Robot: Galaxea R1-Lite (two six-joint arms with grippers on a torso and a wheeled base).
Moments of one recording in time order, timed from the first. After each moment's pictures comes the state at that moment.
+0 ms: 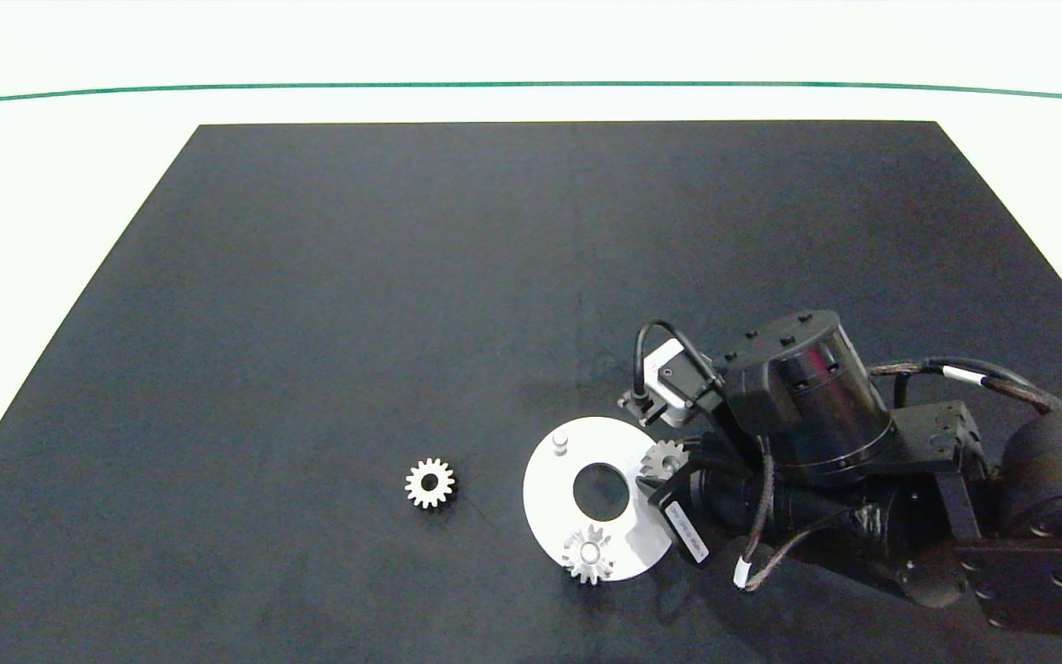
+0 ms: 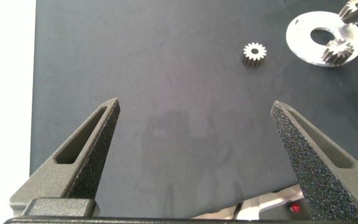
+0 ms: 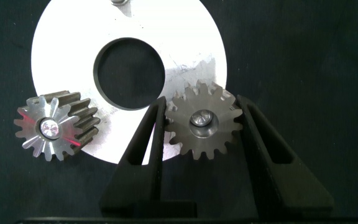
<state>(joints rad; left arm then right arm) -0.01 0.06 -0.51 0.44 -0.21 0.23 0.81 1.71 -1.01 0.00 -0.36 -0.08</state>
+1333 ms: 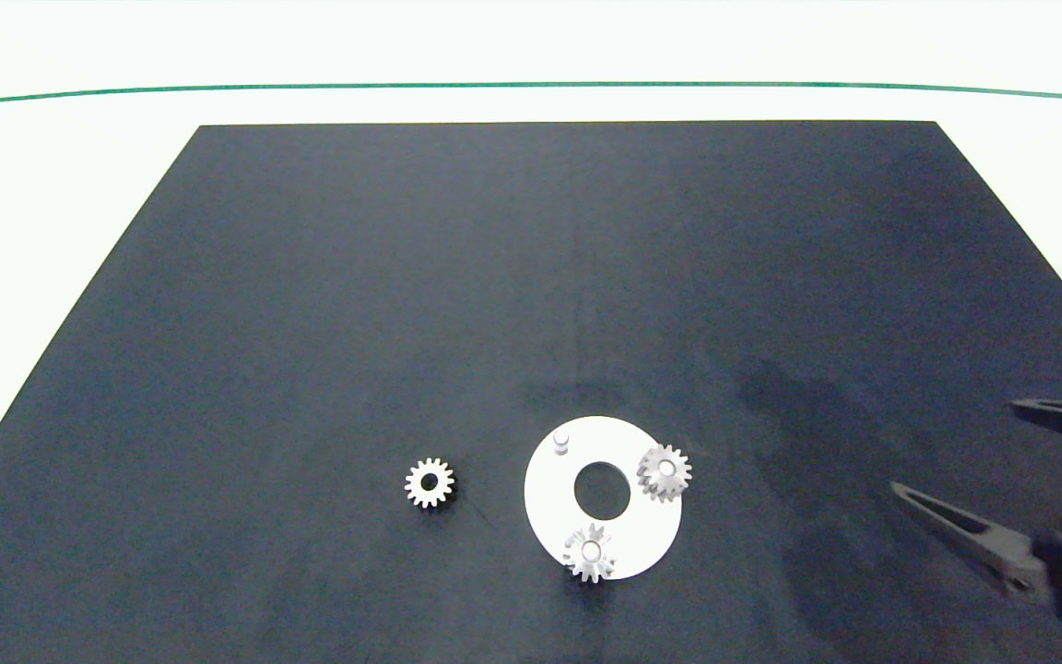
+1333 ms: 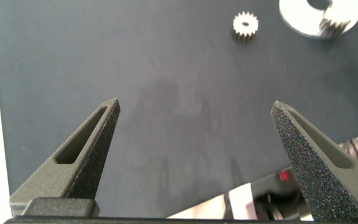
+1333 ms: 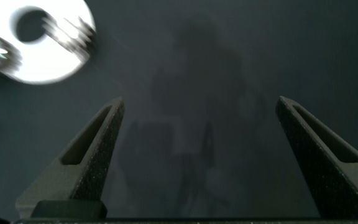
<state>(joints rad) -0.02 0.24 -0.49 0.41 -0.26 0.29 0.72 0.99 -0.67 0.09 -0.50 -0.15</state>
